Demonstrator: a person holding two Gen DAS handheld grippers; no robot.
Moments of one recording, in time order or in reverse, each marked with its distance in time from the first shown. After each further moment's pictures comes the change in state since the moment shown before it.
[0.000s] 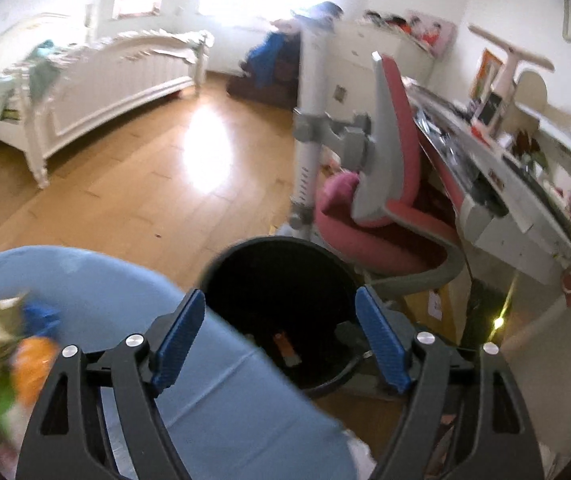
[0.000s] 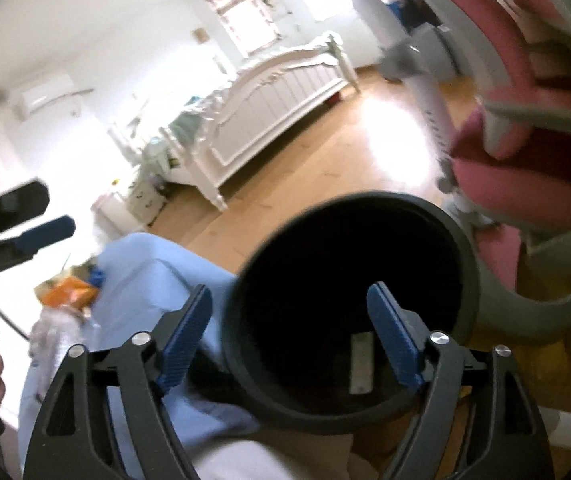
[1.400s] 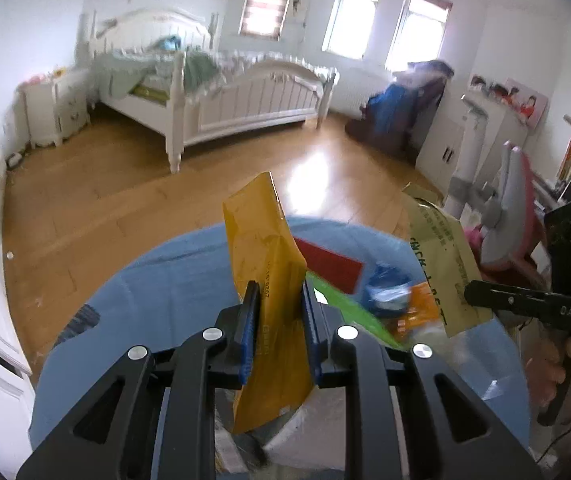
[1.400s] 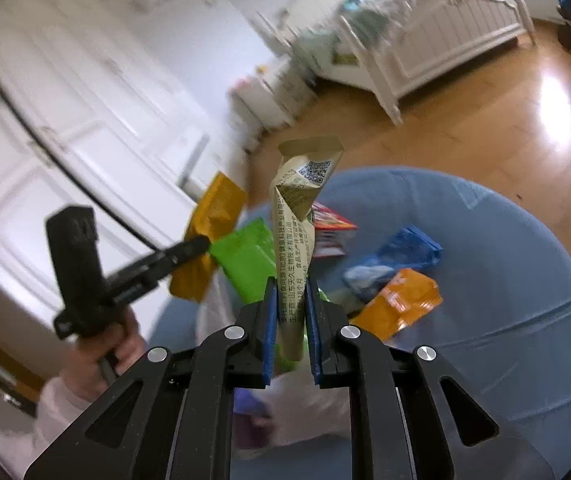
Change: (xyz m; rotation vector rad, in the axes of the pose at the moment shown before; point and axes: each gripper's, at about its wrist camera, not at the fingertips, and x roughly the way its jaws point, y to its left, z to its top) left arm -0.162 0.254 -0.080 -0.201 -0.151 0.267; right arm 0.083 0.281 0.022 -0.212 0.341 0.477
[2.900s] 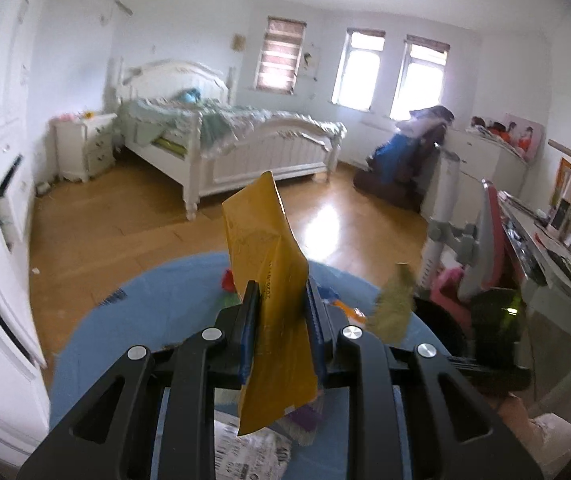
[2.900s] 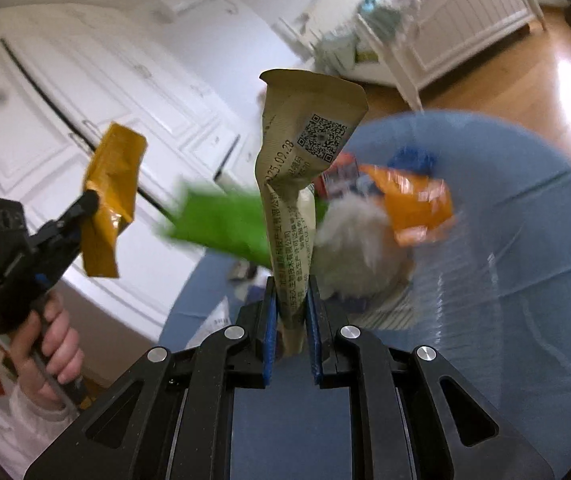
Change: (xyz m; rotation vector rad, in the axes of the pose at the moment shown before) left arm -0.113 -0.071 -0.019 -0.021 -0.197 0.069; right arm -0.049 -0.023 -0.080 0.003 -0.036 0.103
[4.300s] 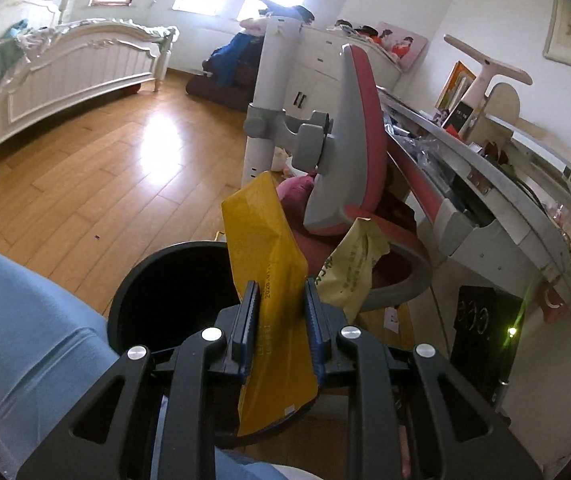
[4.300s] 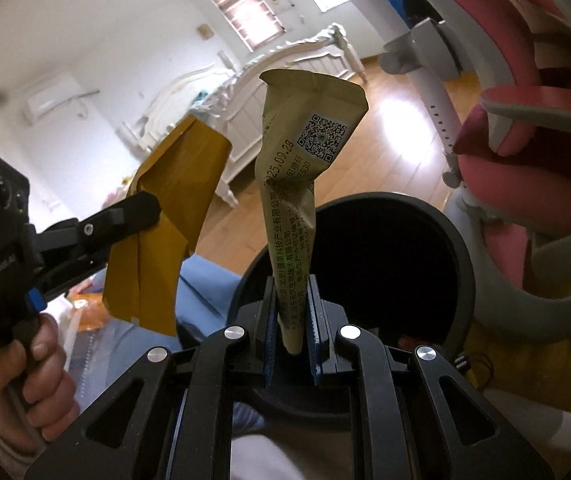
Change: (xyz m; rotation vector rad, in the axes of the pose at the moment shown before) left arm 0.262 -0.277 -0.051 0.149 0.359 -0.578; right arm -0.181 -0.209 -0.035 0.244 -0.301 -0.551
